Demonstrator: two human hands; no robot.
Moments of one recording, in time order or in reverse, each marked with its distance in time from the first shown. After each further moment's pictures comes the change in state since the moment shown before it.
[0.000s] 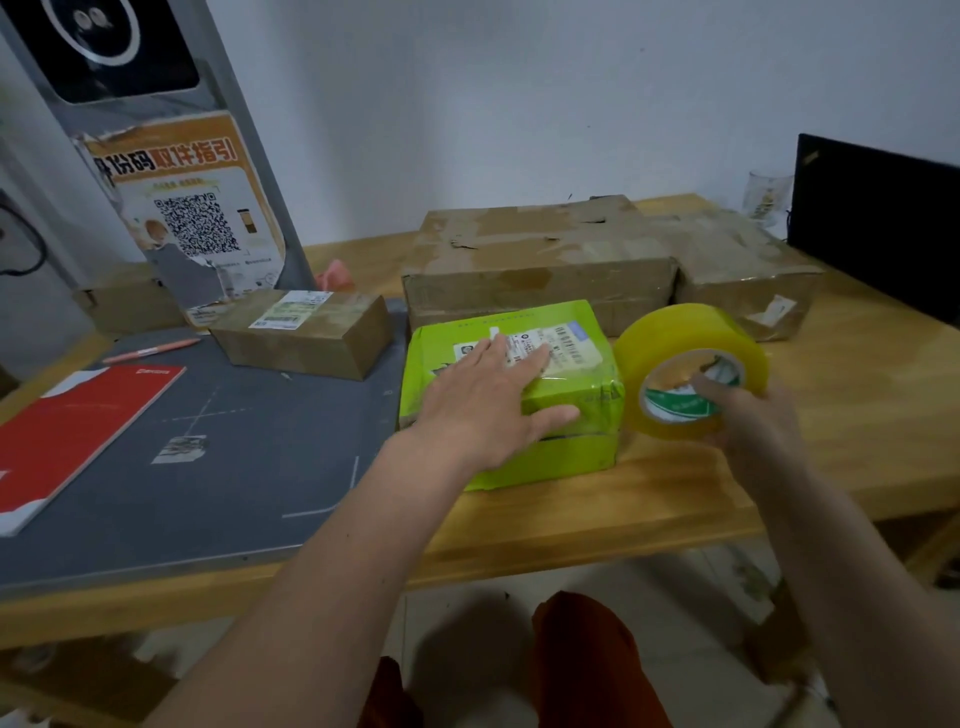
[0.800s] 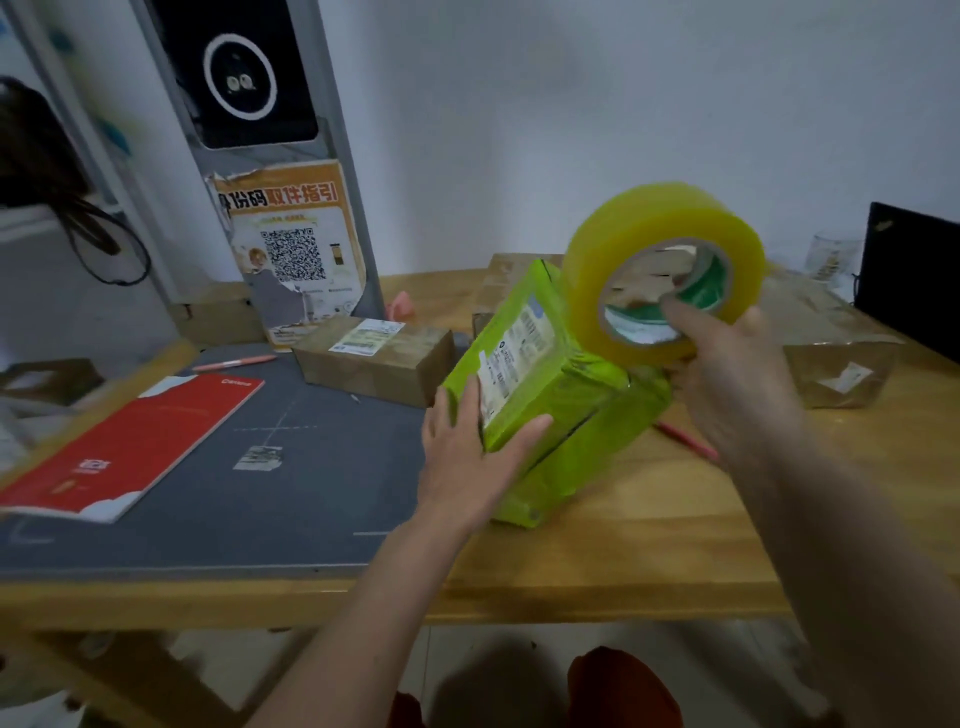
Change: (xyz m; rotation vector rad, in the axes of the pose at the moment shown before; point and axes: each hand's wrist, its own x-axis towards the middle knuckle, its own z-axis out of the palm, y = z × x) left_hand -0.040 -0.057 0.024 -0.838 0.242 -0.314; right_hand -0.054 -0.096 0.107 0.251 -0.312 -0.235
